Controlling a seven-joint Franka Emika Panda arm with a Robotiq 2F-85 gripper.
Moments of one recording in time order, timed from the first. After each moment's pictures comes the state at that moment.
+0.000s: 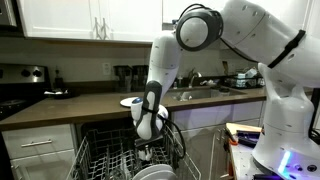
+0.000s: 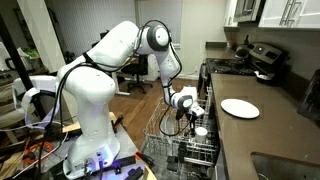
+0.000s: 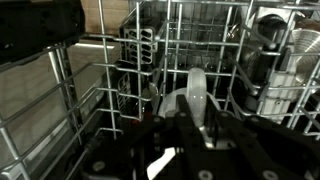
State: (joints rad) arm 0.31 0.98 -0.32 -1.99 0.15 2.92 0.84
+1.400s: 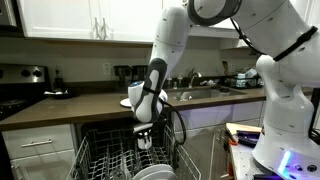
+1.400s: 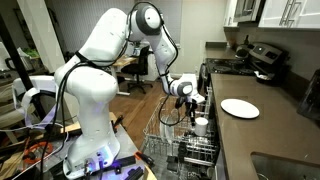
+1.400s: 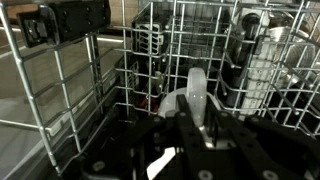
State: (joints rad) arm 0.41 0.76 -0.41 -2.12 0.10 2.81 0.85
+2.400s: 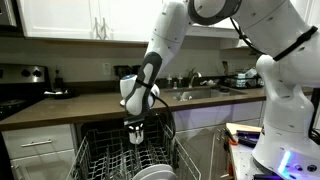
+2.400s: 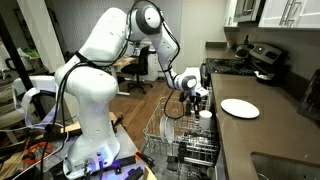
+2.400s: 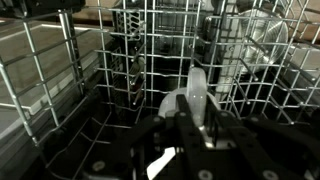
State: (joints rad) arm 0.40 0.76 -0.41 -2.00 0.08 2.73 0.88
